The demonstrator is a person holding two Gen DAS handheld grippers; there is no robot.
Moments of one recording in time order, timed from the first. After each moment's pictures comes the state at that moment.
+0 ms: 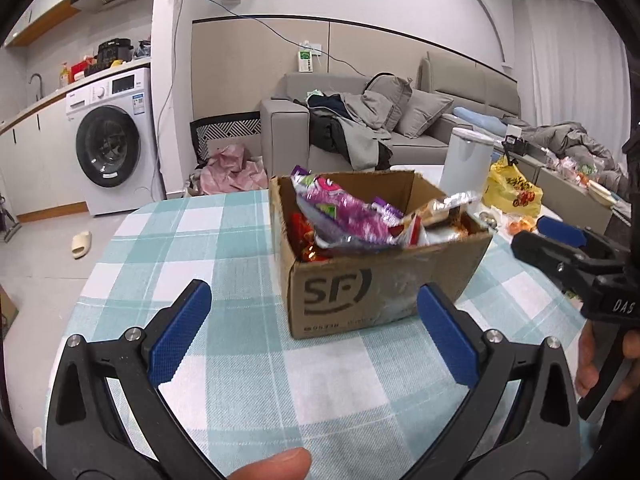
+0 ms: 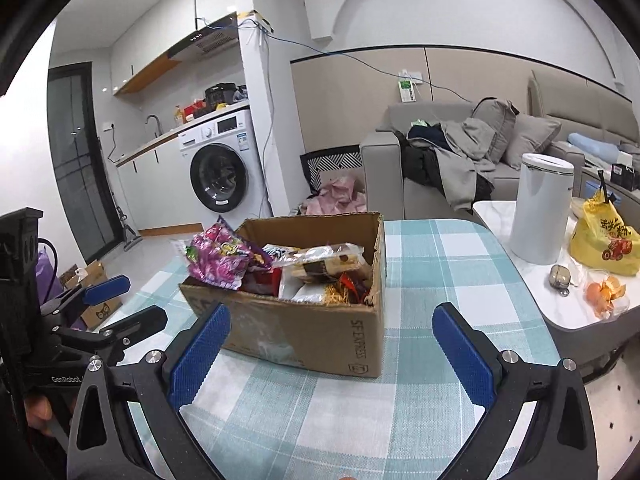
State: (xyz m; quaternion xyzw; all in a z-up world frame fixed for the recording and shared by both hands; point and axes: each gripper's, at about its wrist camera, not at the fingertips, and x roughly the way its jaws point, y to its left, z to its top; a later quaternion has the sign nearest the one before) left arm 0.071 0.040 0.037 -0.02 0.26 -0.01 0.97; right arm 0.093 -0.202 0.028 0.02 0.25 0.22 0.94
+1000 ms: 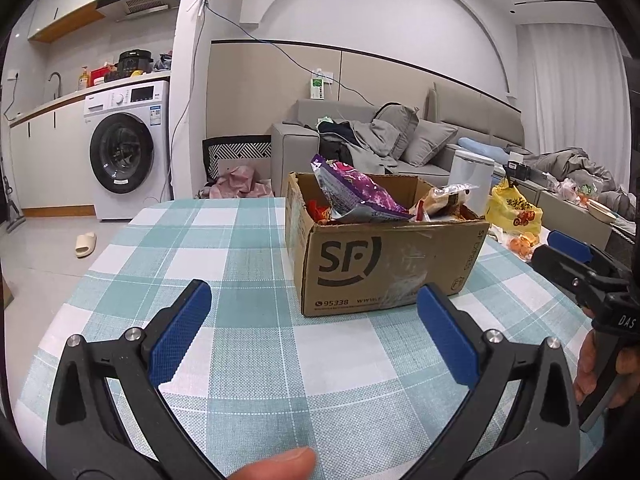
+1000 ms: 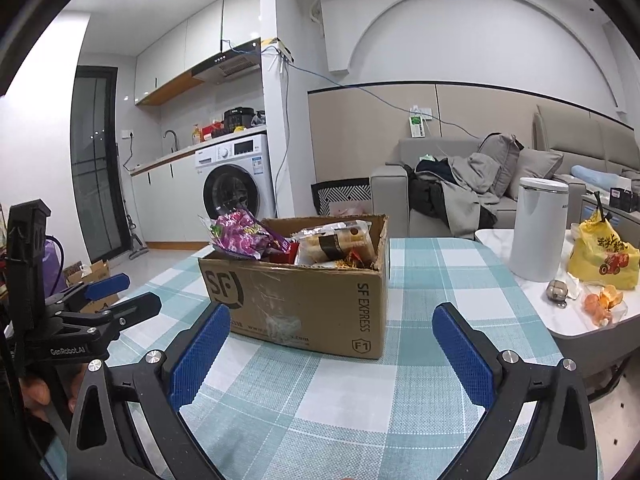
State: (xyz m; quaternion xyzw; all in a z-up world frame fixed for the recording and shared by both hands) left arm 0.021 0.048 0.008 -0.04 0.20 0.01 0.98; right arm 0.044 -0.215 -0.001 0.01 0.18 0.23 0.96
